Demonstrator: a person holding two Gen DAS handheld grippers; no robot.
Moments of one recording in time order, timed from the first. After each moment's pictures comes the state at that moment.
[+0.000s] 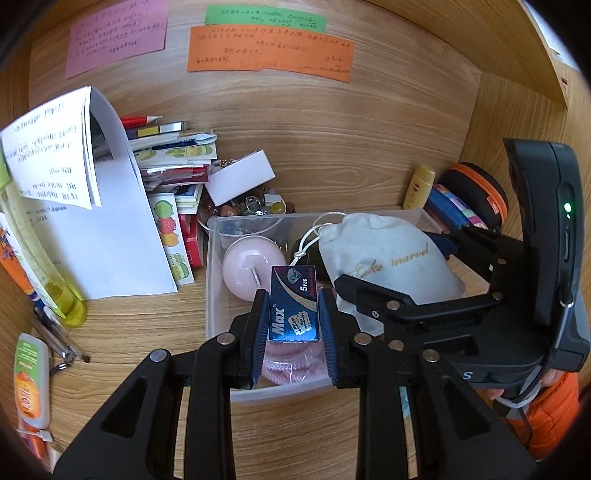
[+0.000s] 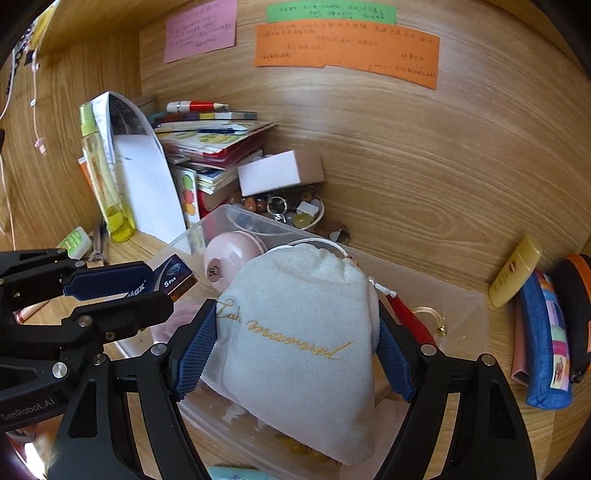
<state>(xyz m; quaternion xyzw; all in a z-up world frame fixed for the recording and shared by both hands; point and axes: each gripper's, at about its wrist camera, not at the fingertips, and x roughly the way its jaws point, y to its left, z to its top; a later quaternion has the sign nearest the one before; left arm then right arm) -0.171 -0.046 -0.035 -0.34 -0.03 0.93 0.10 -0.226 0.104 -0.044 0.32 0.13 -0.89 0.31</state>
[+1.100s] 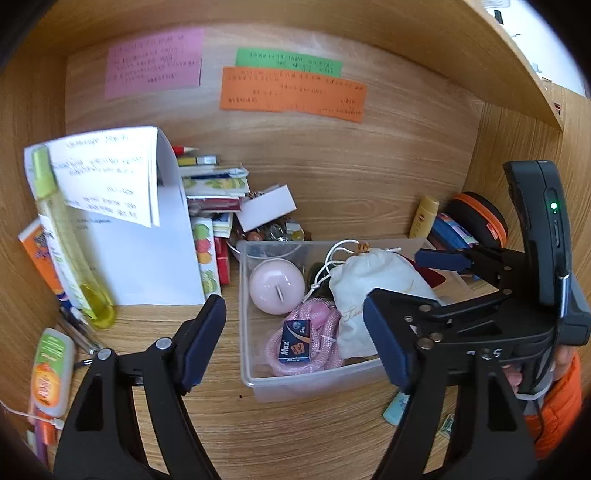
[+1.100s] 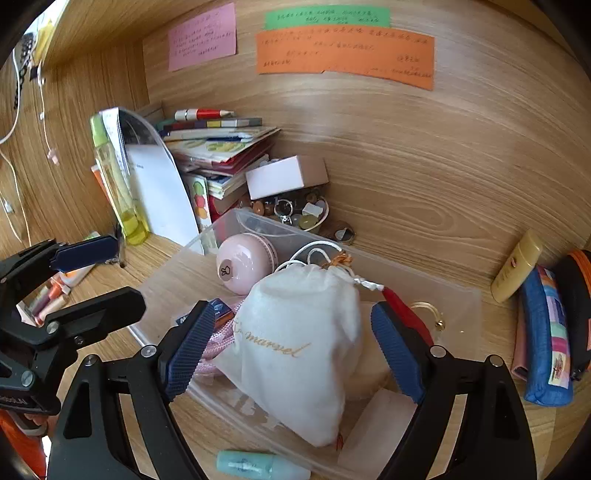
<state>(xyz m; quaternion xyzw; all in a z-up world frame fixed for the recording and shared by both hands) -0.136 -0.056 -0.011 -0.29 -0.03 0.96 0.06 -0.221 0.115 -0.029 0.34 0.12 -0.87 0.33</state>
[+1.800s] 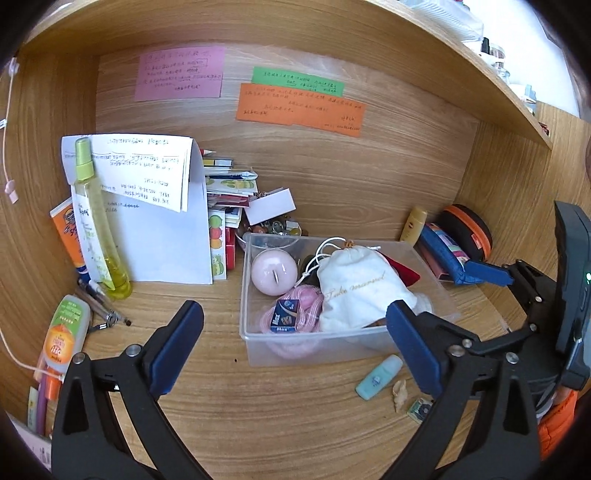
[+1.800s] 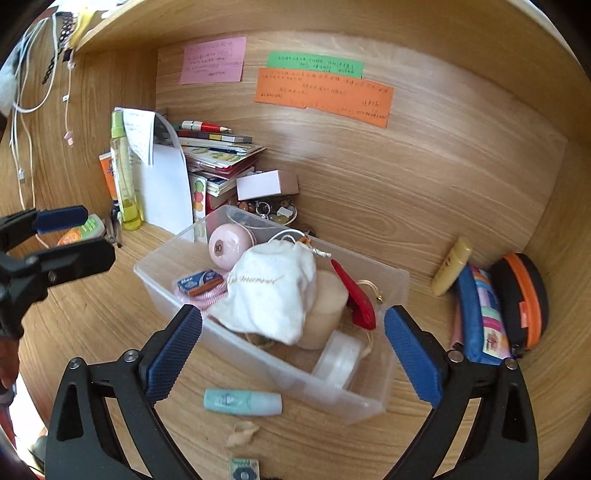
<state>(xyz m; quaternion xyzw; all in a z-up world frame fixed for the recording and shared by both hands) -0.085 -0.053 0.008 -0.28 -0.07 0.96 0.04 -0.149 0.155 -0.006 0.28 0.17 -0.91 0.27</state>
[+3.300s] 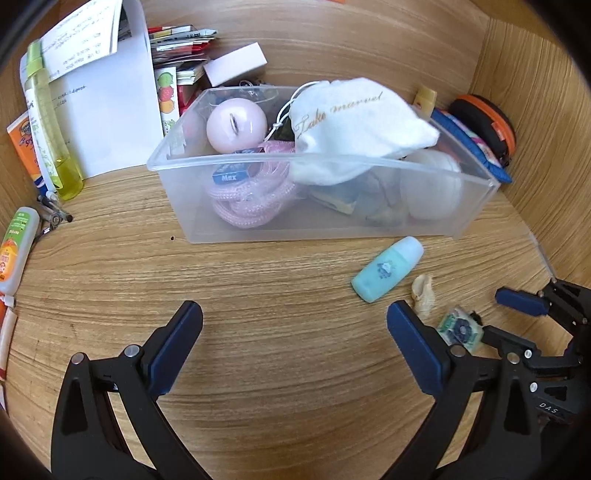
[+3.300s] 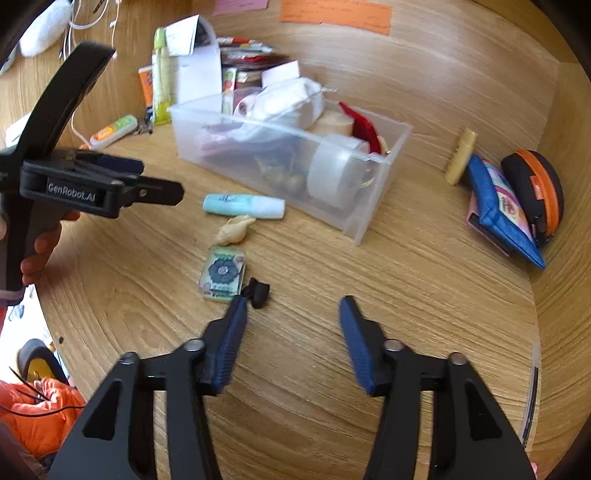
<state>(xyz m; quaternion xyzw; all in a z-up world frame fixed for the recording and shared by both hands) -0.098 0.002 -0.099 -0.43 -0.03 0.90 0.04 -0.090 0.246 -0.107 0.36 0.20 -0.85 0.32</state>
